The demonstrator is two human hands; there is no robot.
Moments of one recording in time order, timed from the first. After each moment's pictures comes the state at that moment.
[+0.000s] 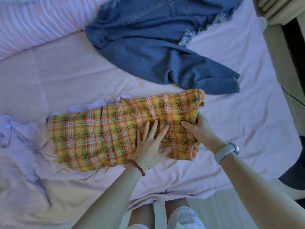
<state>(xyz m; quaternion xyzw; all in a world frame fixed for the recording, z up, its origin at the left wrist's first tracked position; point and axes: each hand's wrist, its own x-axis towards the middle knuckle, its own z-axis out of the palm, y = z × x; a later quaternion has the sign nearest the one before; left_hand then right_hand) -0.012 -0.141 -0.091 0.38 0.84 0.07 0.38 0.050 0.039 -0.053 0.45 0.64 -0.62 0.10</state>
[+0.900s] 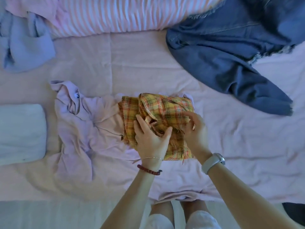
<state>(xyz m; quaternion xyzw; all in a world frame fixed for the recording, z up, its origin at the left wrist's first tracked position) -0.083 -0.277 -0.001 -0.12 0.90 0.34 0.25 -0.049 -0.162 -0.020 0.35 0.82 -0.46 -0.04</state>
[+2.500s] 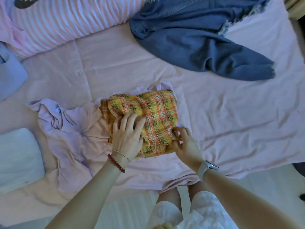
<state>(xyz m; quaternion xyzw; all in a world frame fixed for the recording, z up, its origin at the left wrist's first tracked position) -0.108 -0.316 -0.021 0.44 0.90 0.04 0.03 0.044 -0.170 -0.061 0.34 0.82 -0.45 0.08</state>
